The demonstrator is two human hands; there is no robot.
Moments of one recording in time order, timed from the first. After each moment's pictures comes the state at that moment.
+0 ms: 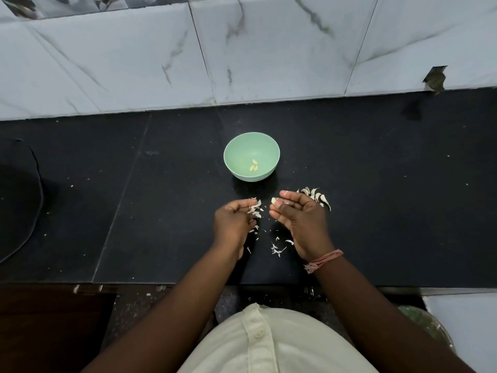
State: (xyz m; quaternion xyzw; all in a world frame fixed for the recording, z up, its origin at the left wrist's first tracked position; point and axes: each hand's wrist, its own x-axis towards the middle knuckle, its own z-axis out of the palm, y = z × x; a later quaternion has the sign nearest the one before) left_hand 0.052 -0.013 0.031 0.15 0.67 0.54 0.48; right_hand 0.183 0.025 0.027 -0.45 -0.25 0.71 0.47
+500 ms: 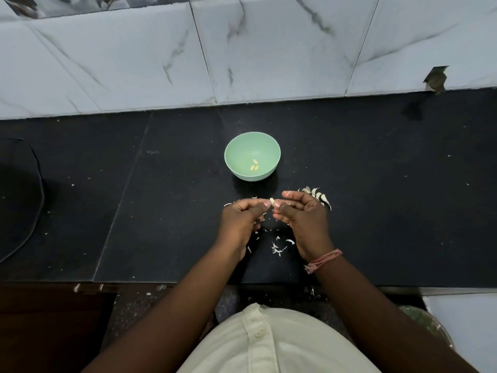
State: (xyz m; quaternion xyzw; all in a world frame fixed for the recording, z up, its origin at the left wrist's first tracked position) left_hand 0.057 -0.015 0.040 0.21 0.64 0.52 0.52; right_hand 0.185 0.024 0.028 -0.48 -0.32 0.67 0.46
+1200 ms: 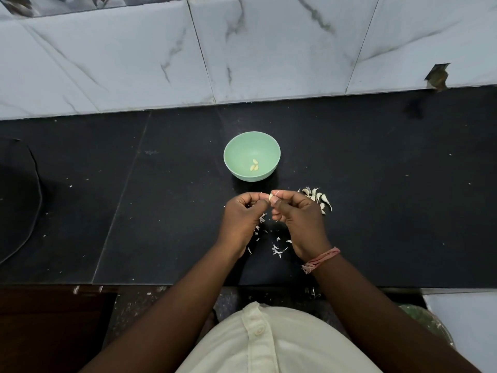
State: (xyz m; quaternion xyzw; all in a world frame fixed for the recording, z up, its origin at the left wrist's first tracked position) left_hand 0.056 -0.007 0.042 0.31 0.65 0.52 0.46; right_hand 0.177 0.026 0.030 -0.48 -0.36 0.67 0.44
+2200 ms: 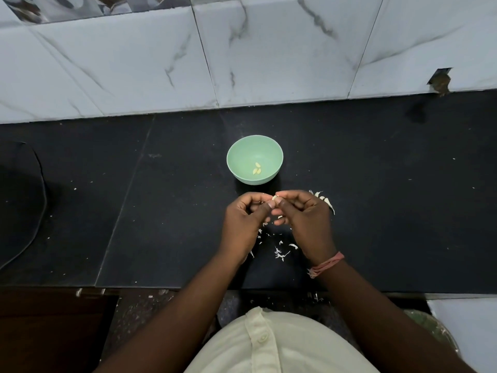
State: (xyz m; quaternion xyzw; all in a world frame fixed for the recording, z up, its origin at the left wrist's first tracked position) left_hand 0.057 -0.016 0.048 0.34 0.59 0.57 0.46; right_hand 0.180 0.024 0.042 -0.47 -0.45 0.60 0.47
